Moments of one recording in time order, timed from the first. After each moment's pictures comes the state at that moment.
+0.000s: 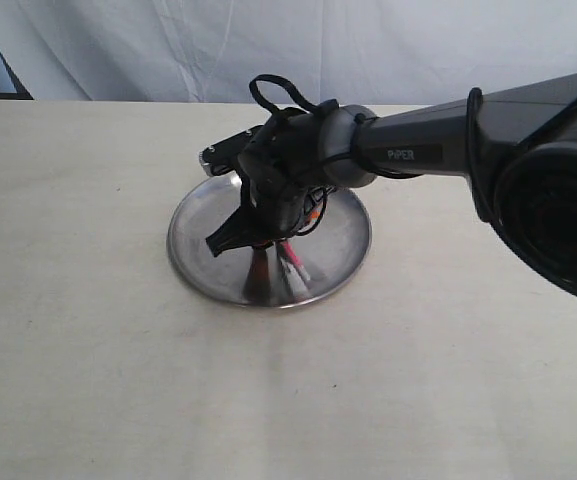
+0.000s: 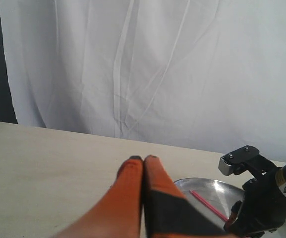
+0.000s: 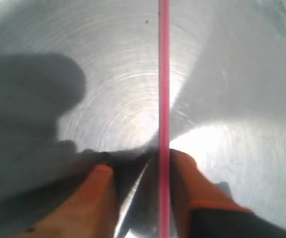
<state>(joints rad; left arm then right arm) -0.29 0.04 0.00 1.51 0.10 -1.74 0.61 2.30 -1.61 -0.36 0.64 0.39</state>
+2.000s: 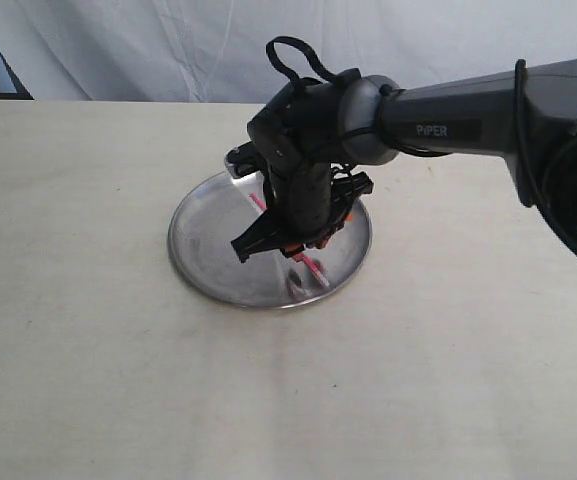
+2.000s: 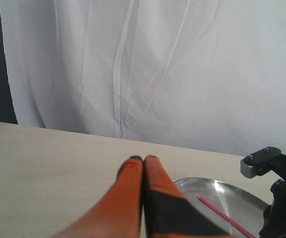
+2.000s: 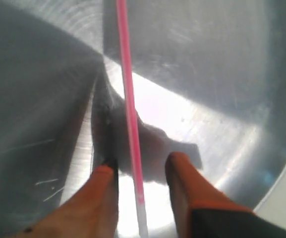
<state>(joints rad) -0.29 0.04 0.00 1.51 0.10 -1.74 0.59 2.21 -1.59 -0.28 0.89 0.34</state>
